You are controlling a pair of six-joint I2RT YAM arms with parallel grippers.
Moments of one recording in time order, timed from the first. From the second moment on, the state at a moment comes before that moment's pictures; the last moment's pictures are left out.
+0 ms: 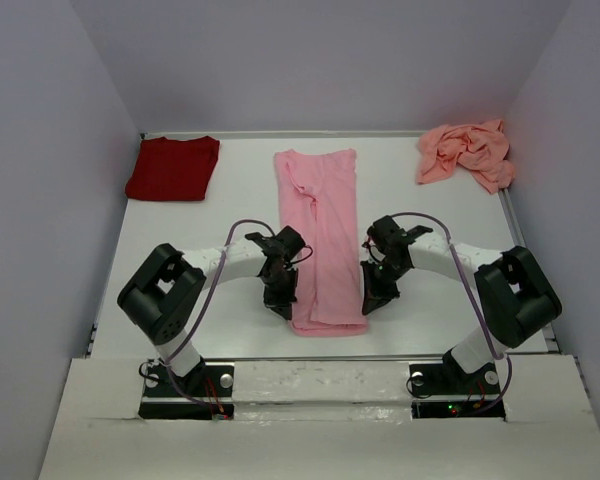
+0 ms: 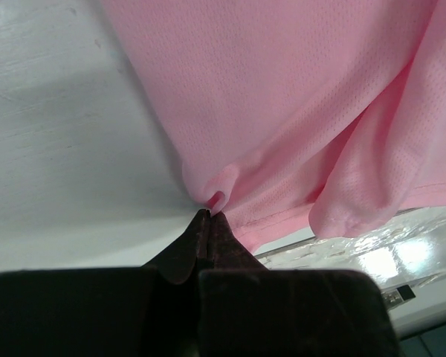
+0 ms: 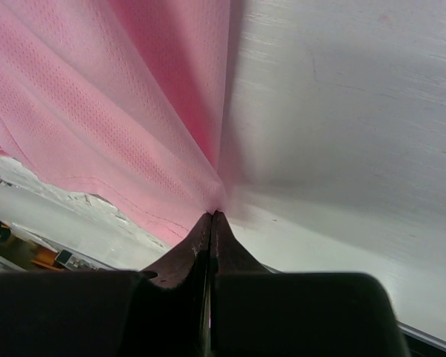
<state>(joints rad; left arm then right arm) -0.76 1.66 0.93 -0.70 0.26 -0.66 0.53 1.58 0.88 -0.74 -0.43 0.49</state>
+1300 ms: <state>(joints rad) -0.72 1.62 0.86 -0.66 0.31 -0.66 0.52 1.60 0.80 -0.75 -0.43 0.51</state>
